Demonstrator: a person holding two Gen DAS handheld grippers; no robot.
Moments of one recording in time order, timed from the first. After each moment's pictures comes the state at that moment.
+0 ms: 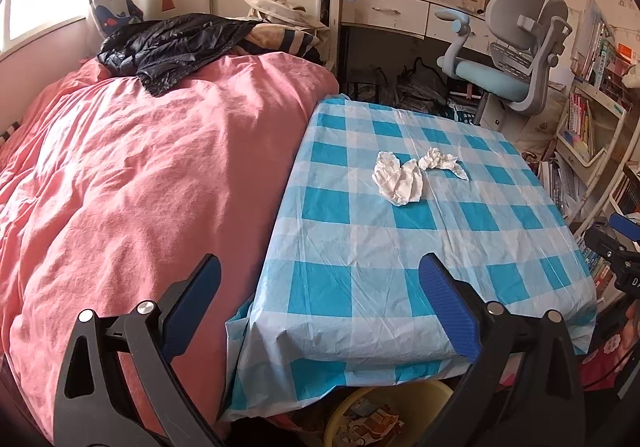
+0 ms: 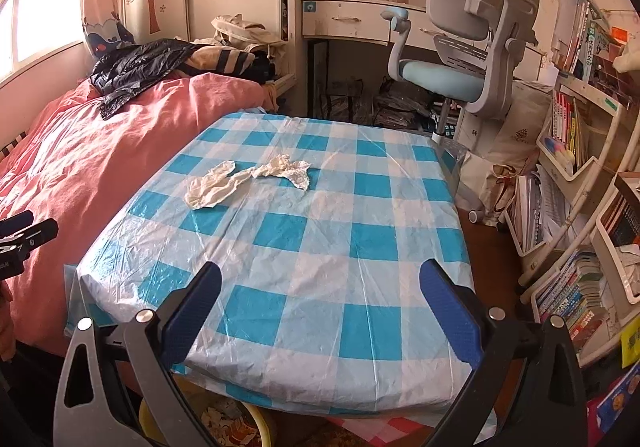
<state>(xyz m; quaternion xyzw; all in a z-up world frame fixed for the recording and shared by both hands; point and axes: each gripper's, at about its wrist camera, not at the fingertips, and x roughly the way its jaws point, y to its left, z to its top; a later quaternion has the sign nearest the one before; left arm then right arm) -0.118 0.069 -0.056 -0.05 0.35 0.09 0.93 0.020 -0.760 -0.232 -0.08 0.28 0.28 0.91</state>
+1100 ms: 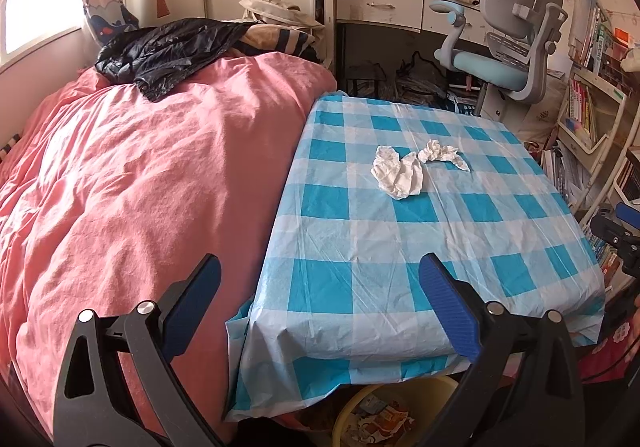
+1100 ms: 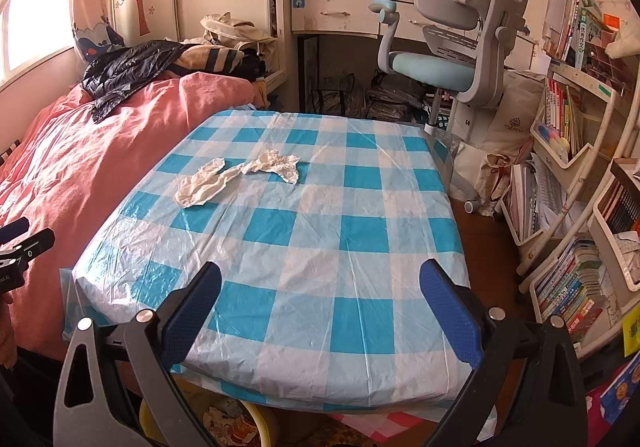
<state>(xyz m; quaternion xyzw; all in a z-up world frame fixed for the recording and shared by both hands) -0.117 0.063 -0.058 -0.03 0.36 0.09 0.93 0.027 -0.767 -0.238 -0.07 0.29 0.27 0.92</state>
